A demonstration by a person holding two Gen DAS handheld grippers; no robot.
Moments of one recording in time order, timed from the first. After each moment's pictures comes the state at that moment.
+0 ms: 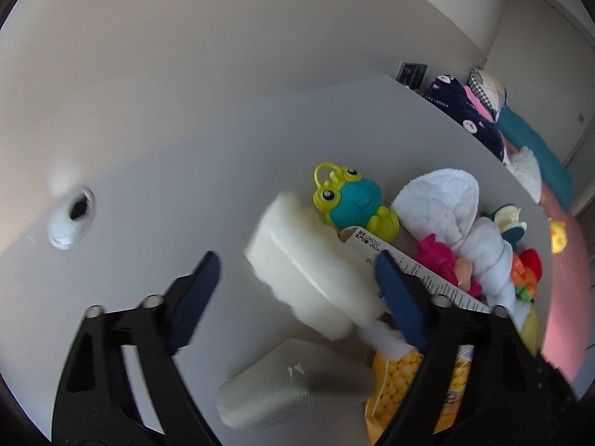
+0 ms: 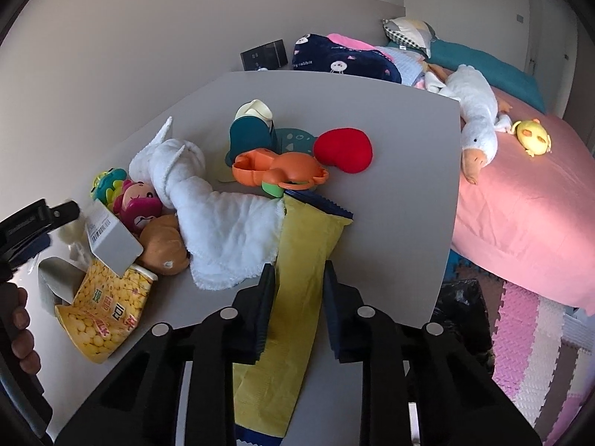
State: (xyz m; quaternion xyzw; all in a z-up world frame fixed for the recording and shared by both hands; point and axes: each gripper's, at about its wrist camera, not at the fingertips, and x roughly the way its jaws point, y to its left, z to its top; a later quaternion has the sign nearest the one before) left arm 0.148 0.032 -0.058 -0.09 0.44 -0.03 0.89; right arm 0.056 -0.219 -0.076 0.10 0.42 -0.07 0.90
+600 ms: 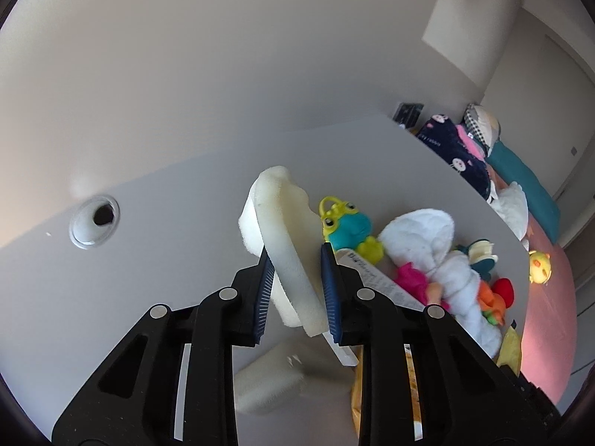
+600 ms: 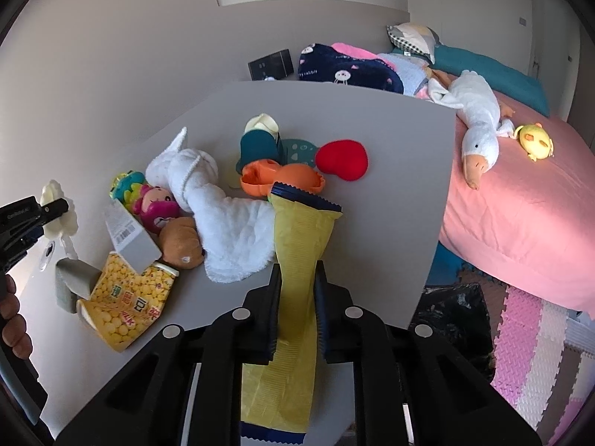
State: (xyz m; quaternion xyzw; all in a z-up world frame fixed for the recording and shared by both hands) left arm 0.108 0.051 -0.016 -0.12 0.38 -0.02 0.92; right arm 0.033 -0.221 -0.055 0.11 0.40 -0.06 0.91
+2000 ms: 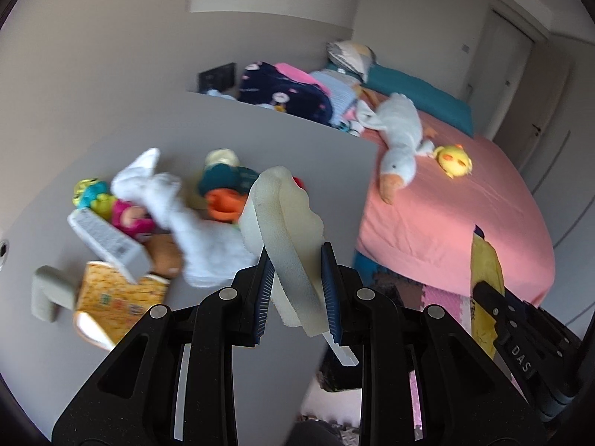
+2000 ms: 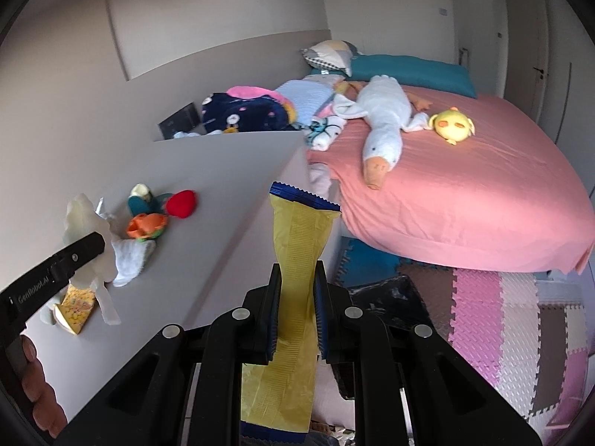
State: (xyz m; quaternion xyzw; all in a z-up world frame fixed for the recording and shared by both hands) left arm 0.022 -0.192 -0.002 0.02 0.39 -0.24 0.89; right arm -0.080 -0.368 -0.020 0.16 0.36 -0.18 0.90
